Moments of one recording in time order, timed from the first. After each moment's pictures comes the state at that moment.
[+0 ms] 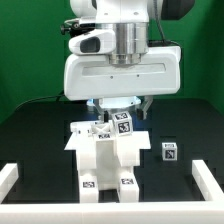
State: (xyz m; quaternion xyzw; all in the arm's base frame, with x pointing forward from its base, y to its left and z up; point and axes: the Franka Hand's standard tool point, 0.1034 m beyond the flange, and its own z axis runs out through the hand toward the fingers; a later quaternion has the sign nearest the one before) arm 0.544 0.005 0.122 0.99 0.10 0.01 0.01
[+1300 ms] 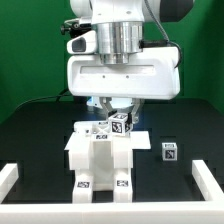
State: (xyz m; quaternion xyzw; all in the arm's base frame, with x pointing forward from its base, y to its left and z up) arm 0.549 0.004 0.122 0.96 -0.29 0.04 -0.02
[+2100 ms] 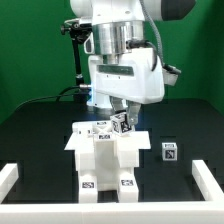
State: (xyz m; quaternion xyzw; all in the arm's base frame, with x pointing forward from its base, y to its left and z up) arm 0.551 0.010 0.121 0.82 -0.57 0.03 -0.05
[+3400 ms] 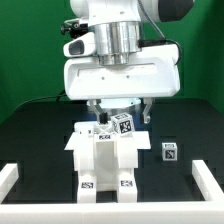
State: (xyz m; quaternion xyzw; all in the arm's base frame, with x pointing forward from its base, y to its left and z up) arm 0.554 0.009 0.122 0.99 -0.09 0.05 -0.02
